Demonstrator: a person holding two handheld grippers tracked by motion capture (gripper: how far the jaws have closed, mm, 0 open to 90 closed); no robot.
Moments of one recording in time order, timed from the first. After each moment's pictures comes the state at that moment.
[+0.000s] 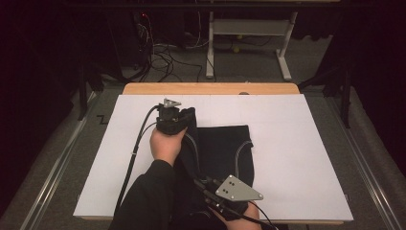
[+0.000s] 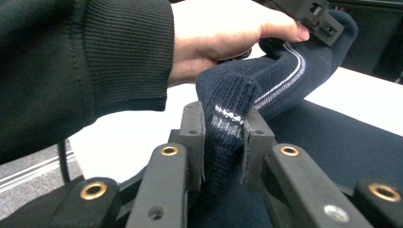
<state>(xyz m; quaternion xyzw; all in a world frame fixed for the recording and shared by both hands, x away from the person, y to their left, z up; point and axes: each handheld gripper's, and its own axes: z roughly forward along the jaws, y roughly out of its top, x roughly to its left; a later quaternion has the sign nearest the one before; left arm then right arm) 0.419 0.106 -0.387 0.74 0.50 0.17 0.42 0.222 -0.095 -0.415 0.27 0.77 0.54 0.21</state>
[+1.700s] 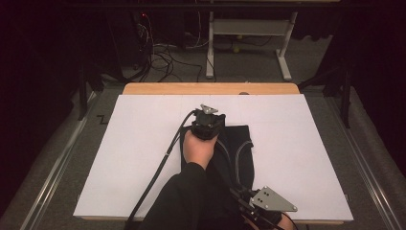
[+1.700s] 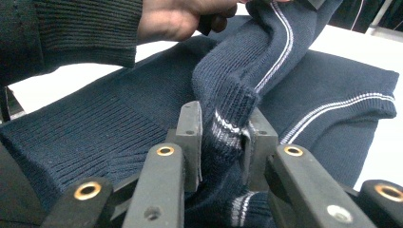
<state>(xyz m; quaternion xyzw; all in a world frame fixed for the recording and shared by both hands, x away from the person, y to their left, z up) 0.424 0.013 -0.410 0.76 0.47 0.16 0.41 0.209 -0.174 -0.449 0.33 0.78 0.48 0.24</state>
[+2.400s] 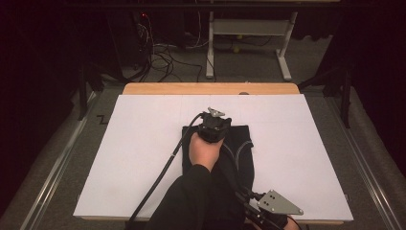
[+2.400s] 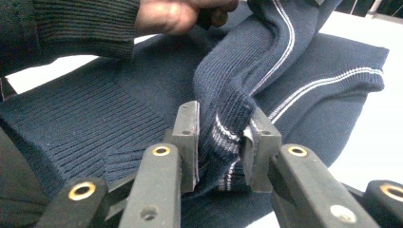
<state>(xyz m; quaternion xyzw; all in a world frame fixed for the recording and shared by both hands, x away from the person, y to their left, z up) 0.424 -0.004 -0.421 0.78 0.46 0.15 0.41 0.203 -0.189 -0.457 0.34 0.78 0.47 0.23</state>
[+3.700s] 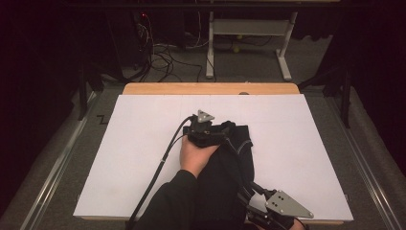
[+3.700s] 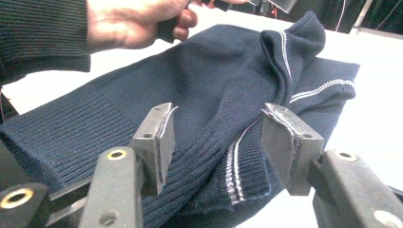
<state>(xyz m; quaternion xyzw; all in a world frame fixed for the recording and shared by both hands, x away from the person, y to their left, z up) 0.403 0.034 -0.416 0.77 0.42 0.14 0.46 0.199 -0.199 -0.448 0.35 0.76 0.50 0.25</state>
